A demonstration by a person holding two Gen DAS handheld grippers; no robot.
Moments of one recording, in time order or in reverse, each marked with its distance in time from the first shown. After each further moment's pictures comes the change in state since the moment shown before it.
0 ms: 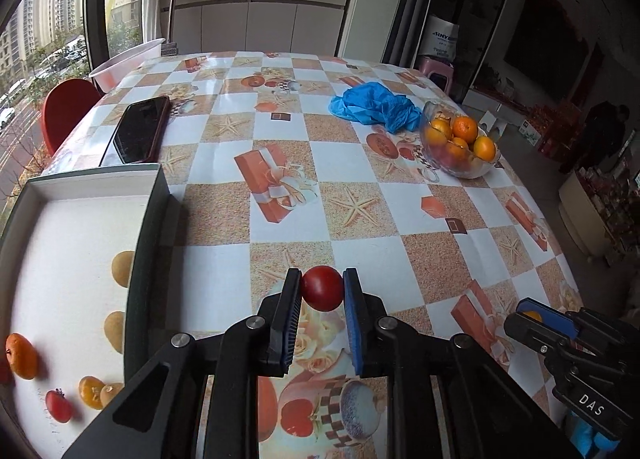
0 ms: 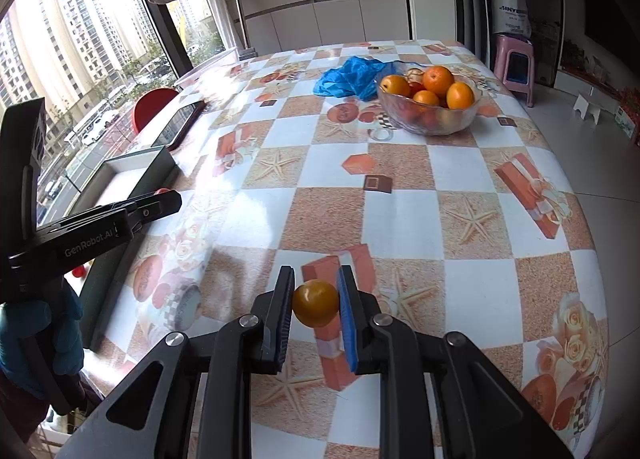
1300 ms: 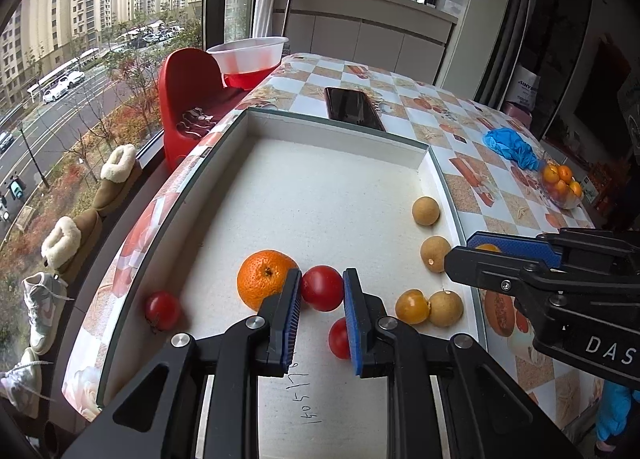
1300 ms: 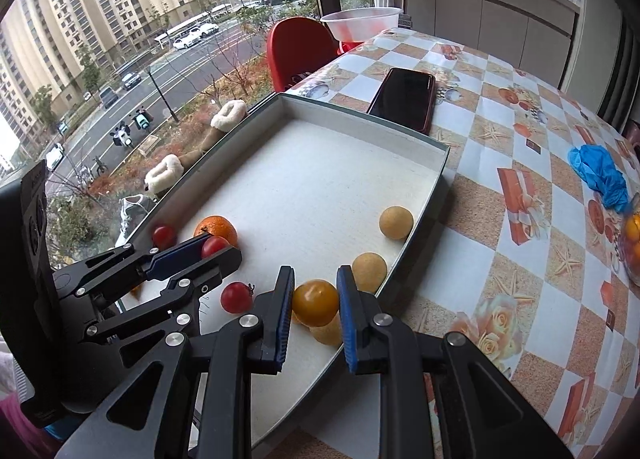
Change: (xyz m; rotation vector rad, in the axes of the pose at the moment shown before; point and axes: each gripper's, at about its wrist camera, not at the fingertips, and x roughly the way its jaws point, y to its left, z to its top) left arm -0.075 0.172 -0.066 -0.182 -0.085 0.210; right arm 0.072 0.250 0.035 -0.375 0.161 0.218
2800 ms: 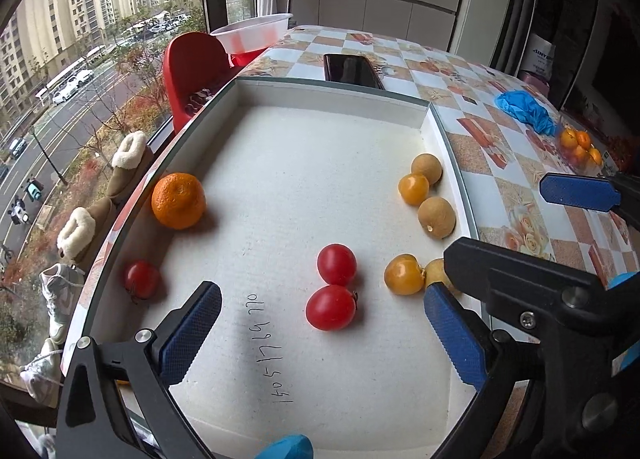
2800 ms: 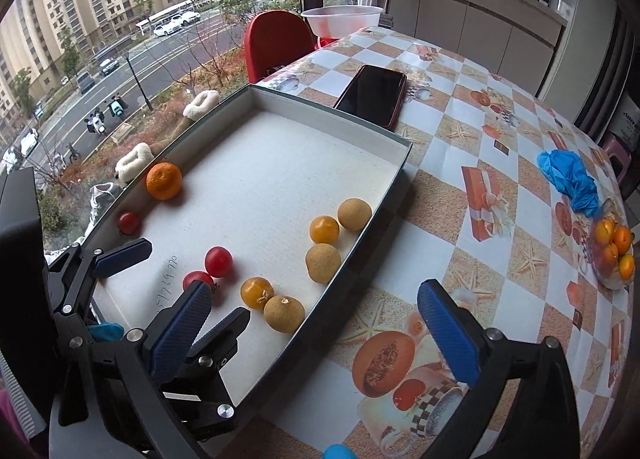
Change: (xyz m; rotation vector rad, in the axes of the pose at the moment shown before) left arm 0.010 -0.023 -0.014 0.026 0.097 0.082; right arm -0.009 -0.008 -0.005 -0.032 0.019 -0.125
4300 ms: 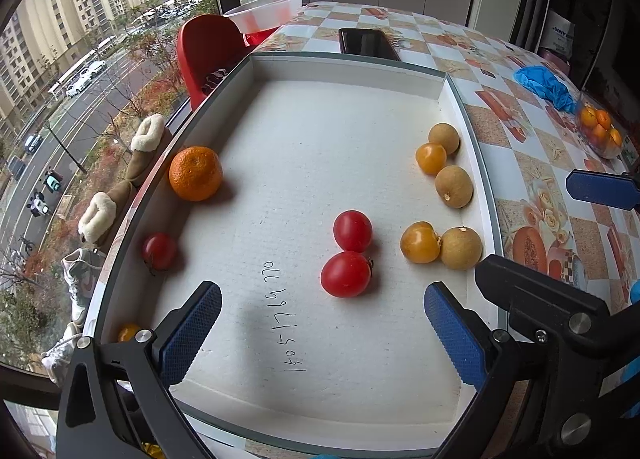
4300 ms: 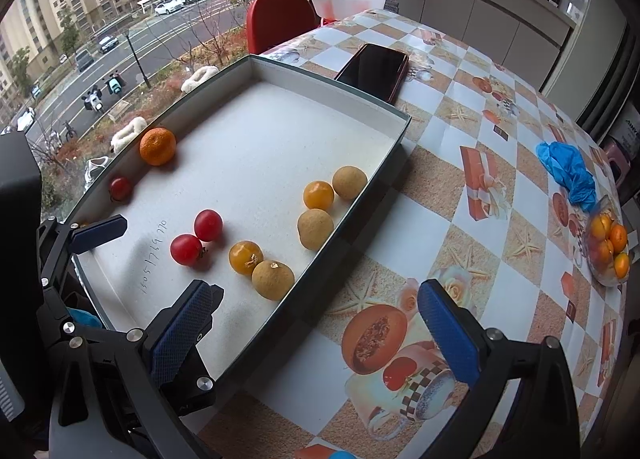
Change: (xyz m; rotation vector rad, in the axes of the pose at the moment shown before) left arm -0.001 -0.003 -0.007 0.013 0.095 0.098; right arm 0.005 -0.001 -0.013 -0.043 0.070 -0.024
